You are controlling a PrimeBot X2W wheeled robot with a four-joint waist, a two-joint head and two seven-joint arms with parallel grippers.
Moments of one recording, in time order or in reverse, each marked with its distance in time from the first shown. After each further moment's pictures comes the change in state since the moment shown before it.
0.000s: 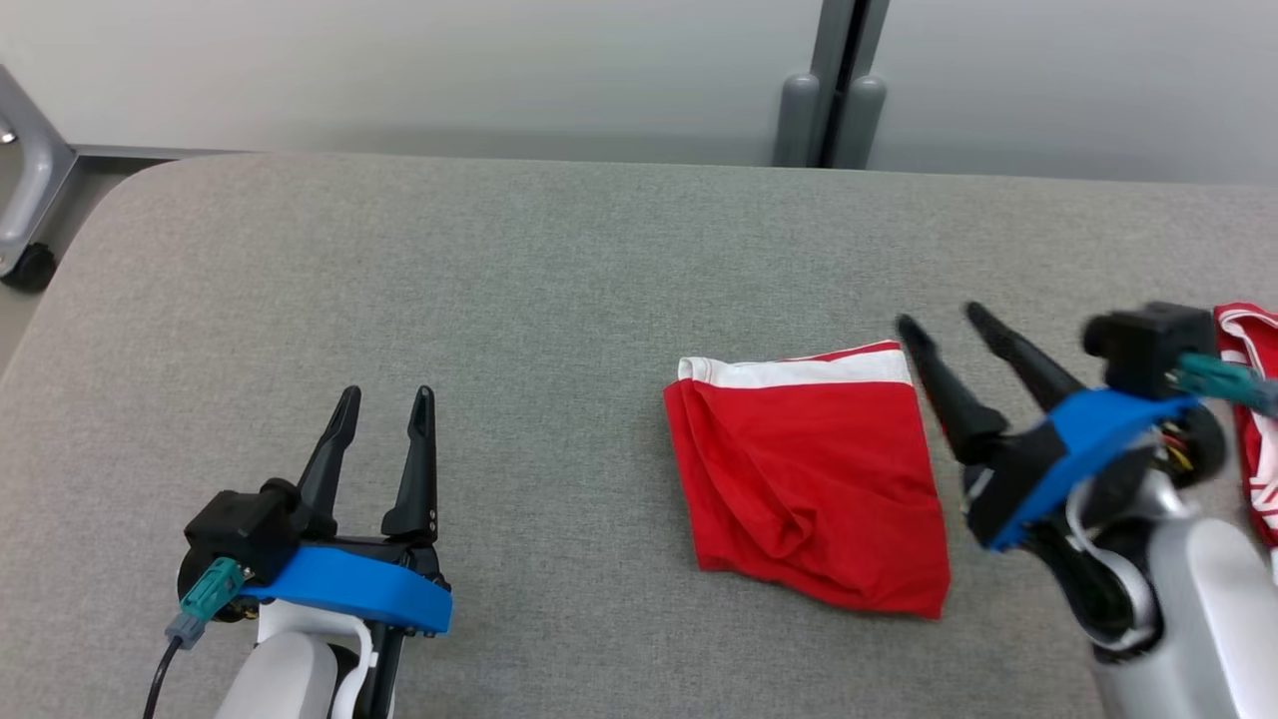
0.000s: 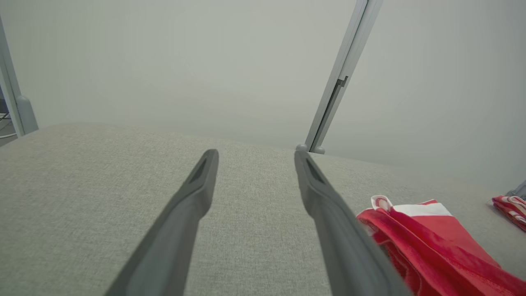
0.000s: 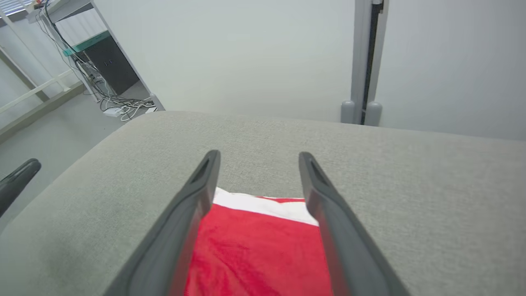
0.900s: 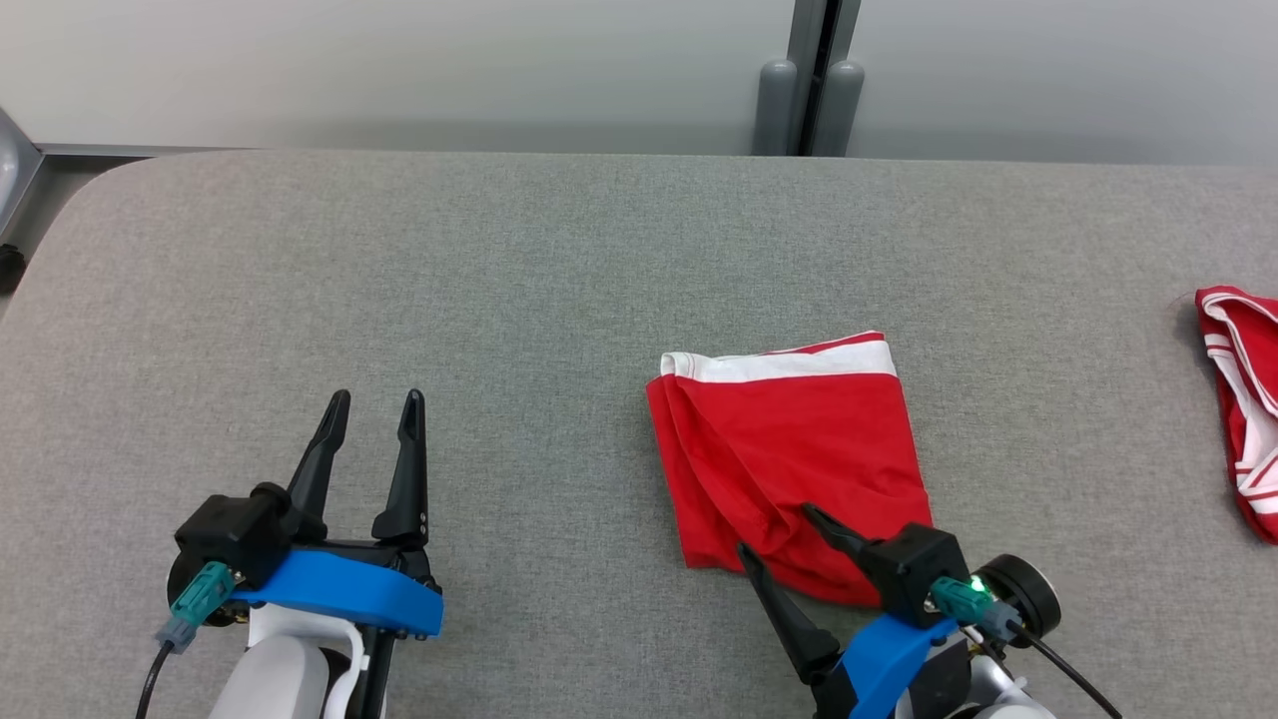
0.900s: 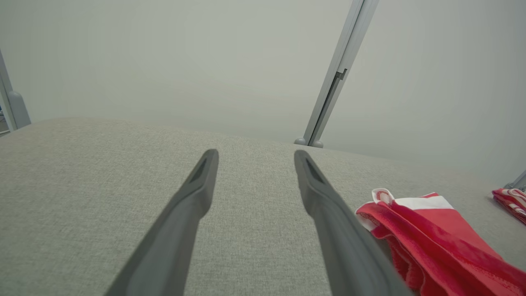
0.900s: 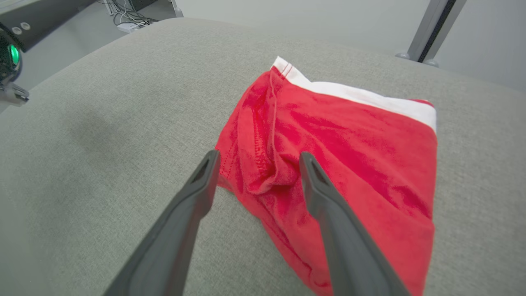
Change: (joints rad) left arm 0.013 0.009 0.016 -0.007 0.006 0.000 0.000; right arm 0.273 0.058 0.224 -0.053 -0.320 0.000 -0.133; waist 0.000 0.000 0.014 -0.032
